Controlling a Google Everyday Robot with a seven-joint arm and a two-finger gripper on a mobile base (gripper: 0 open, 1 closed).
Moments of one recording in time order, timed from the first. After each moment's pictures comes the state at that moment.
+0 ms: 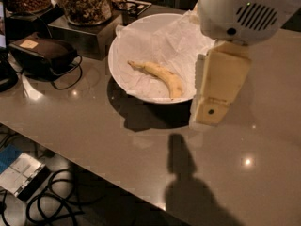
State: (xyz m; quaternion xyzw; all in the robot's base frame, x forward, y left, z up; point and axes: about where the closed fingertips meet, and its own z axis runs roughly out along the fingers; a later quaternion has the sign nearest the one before) arm 0.384 -0.074 1.036 -0.66 0.73 -0.01 0.18
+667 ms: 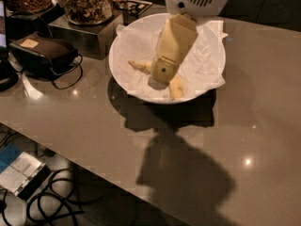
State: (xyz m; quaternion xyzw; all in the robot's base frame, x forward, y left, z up) arm 0.458 -0.046 1.025 -0.59 0.78 0.05 0.18
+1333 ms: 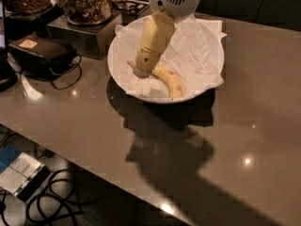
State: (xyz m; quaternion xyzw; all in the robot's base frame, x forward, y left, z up) arm 0.503 -0.019 1.008 -0.59 0.79 0.07 0.17
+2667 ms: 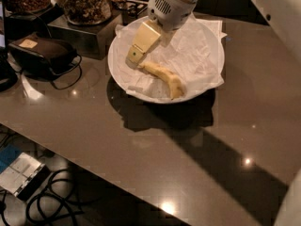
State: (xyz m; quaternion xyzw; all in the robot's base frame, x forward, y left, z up) arm 0.567 -0.012 0.956 -0.46 0.86 0.16 0.13
